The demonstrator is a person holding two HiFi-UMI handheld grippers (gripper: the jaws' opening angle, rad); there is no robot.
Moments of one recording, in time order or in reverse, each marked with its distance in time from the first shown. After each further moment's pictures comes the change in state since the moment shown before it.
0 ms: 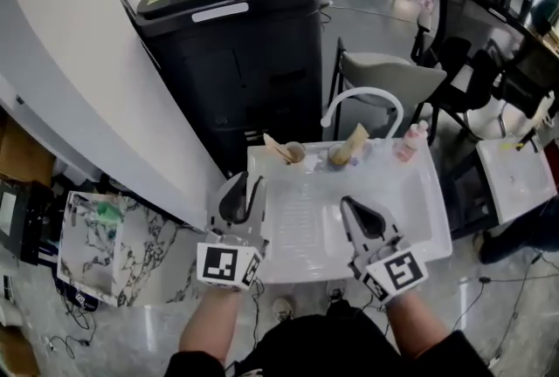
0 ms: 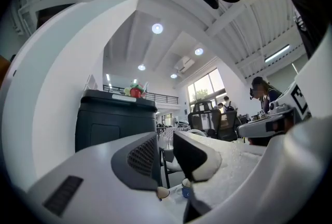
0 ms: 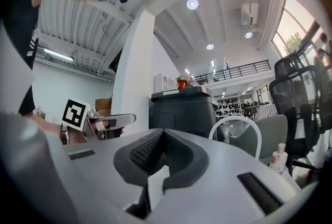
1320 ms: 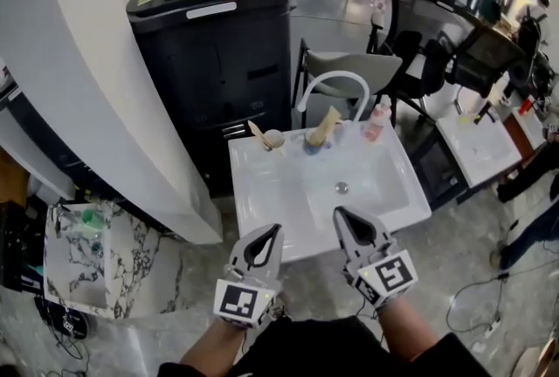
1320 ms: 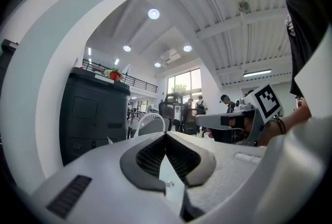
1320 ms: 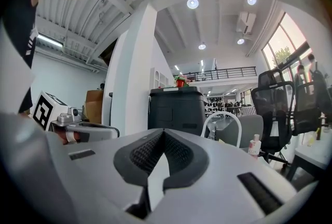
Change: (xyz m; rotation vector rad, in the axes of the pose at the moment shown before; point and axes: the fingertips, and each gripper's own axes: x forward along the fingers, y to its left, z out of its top) left arm -0.149 -0.087 -0.030 -0.142 0.207 -0.301; right arm -0.072 0.095 -0.003 -0.024 0.068 -0.176
